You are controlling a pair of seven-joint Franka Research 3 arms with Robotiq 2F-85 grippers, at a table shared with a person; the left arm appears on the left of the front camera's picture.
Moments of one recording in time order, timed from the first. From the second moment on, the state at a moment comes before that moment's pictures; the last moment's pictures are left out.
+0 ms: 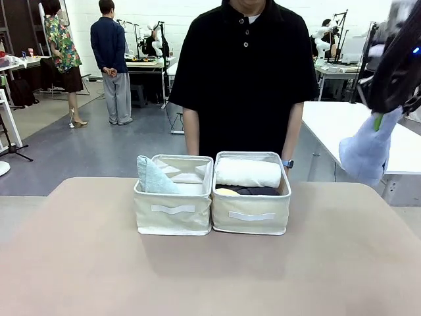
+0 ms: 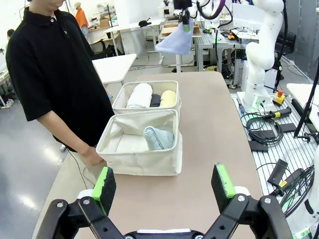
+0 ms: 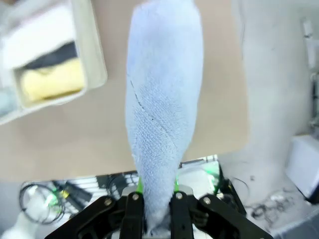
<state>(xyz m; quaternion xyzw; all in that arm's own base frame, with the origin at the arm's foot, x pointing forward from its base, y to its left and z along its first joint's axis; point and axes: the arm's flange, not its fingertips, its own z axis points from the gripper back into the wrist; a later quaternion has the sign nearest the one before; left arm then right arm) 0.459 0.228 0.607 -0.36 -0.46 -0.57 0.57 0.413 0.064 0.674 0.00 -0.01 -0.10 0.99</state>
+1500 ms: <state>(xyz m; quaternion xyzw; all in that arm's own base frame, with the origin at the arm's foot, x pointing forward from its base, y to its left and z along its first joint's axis) 0.459 0.227 0.607 -0.36 -0.46 -0.58 0.57 0.437 0.314 0.724 0.00 -0.05 0.52 0.85</state>
